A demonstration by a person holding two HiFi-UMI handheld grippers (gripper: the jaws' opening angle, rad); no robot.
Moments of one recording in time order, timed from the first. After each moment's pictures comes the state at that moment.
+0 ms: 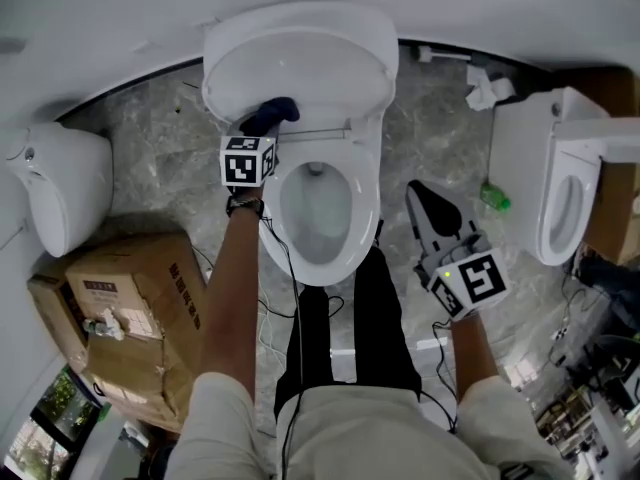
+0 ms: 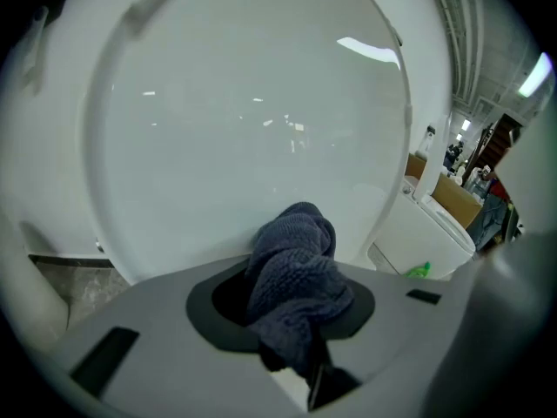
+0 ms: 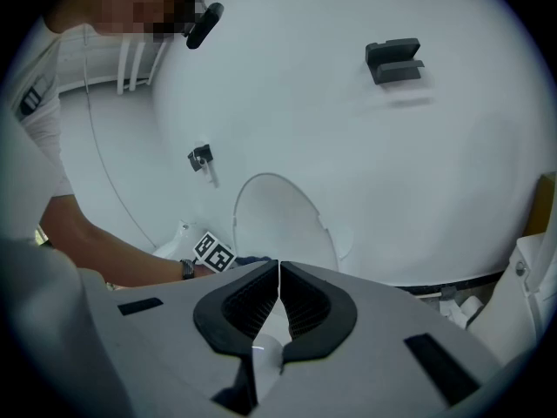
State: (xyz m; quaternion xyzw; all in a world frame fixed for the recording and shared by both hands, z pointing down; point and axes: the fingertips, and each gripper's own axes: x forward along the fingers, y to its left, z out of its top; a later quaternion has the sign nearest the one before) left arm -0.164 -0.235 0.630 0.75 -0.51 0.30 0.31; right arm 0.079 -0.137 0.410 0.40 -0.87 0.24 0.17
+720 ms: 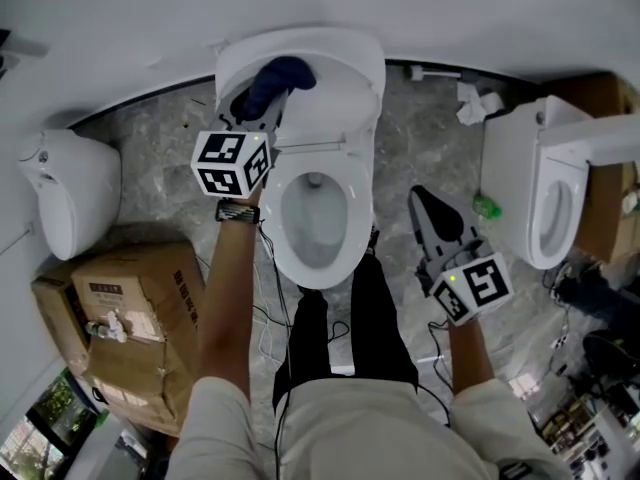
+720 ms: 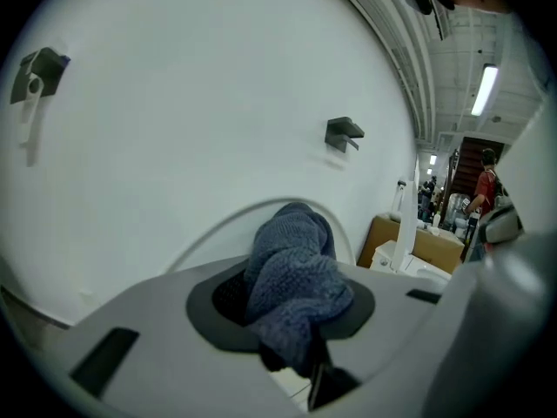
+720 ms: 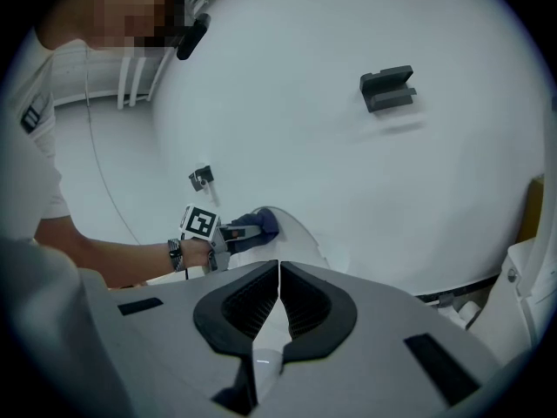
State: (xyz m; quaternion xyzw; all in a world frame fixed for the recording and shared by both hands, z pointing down) left arm -0.119 -0.292 0.398 0.83 -0.52 0.12 0.17; right arm 0.095 -0.134 0.343 0.41 -0.87 0.23 0.12
